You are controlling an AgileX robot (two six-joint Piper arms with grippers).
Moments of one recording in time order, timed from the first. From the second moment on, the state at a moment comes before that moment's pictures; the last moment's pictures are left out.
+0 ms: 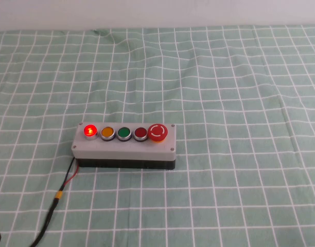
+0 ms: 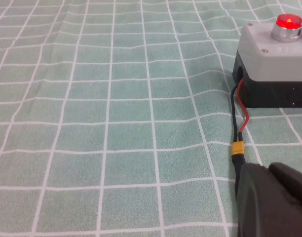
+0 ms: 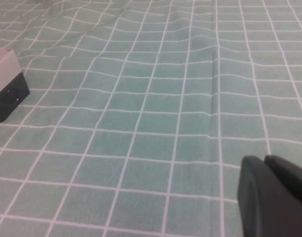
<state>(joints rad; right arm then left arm) 0.12 -0.01 0.03 0.29 0.34 -0.19 -0.12 -0.01 0.03 0.03 0.39 0.03</state>
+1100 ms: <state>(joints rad) 0.12 -0.01 0.03 0.29 0.31 -0.19 -0.12 -0.01 0.03 0.03 0.39 0.03</state>
